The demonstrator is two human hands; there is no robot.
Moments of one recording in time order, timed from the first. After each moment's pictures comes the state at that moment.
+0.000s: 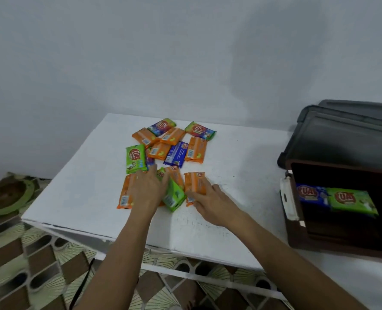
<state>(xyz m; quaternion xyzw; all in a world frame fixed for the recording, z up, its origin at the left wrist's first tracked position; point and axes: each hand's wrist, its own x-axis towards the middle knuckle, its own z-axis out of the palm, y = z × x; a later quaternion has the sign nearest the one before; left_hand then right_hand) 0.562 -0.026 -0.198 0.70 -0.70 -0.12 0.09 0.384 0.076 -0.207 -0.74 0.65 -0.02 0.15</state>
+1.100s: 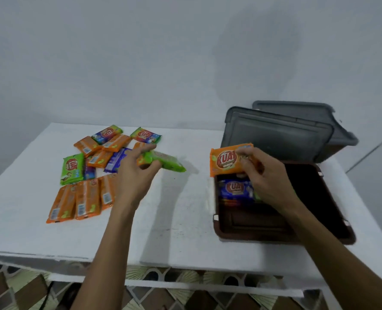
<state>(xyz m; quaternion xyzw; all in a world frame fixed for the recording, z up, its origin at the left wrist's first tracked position) 0.425 0.059 -0.104 0.49 -0.62 -0.45 0.42 0.171 0.190 -0.099 -0.54 0.68 -0.47 0.15</state>
